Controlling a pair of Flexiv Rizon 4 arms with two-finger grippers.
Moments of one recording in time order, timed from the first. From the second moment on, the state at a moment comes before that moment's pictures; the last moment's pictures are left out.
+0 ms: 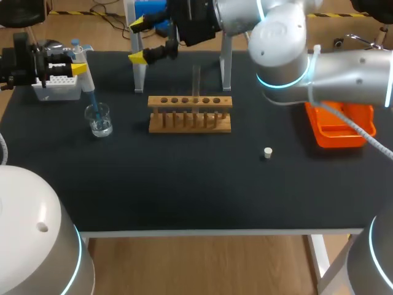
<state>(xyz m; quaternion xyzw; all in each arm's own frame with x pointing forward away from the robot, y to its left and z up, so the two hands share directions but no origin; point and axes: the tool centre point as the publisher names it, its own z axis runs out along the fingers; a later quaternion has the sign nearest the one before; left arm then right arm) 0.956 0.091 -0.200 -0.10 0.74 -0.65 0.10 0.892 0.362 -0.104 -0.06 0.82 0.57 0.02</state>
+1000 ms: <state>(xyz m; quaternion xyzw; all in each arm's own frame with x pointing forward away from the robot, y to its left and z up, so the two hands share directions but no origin) 0.956 0.091 -0.200 -0.10 0.74 -0.65 0.10 0.939 0.466 -0.102 -0.06 0.82 0.56 -0.09</state>
